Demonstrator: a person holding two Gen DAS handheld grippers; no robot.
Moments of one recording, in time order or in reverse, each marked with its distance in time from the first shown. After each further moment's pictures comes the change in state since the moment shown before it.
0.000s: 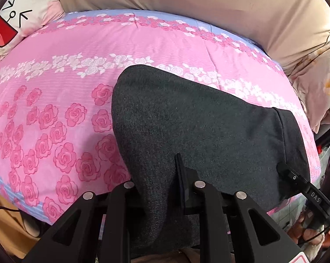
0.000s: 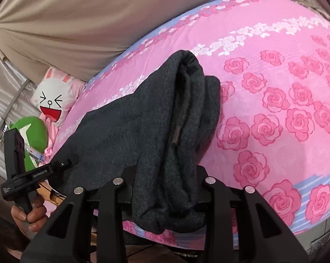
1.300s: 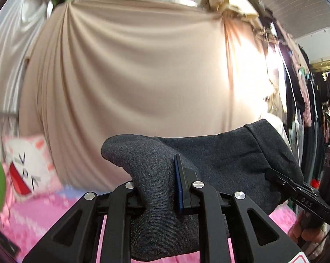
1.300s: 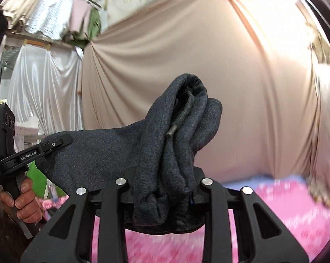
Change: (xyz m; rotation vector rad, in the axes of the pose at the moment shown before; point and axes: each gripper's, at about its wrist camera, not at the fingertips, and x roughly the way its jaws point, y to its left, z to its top) left arm -0.322 -0.073 0.039 0.276 -1.031 -0.129; right arm -0.251 0.186 0.081 -0.536 -0.851 0.131
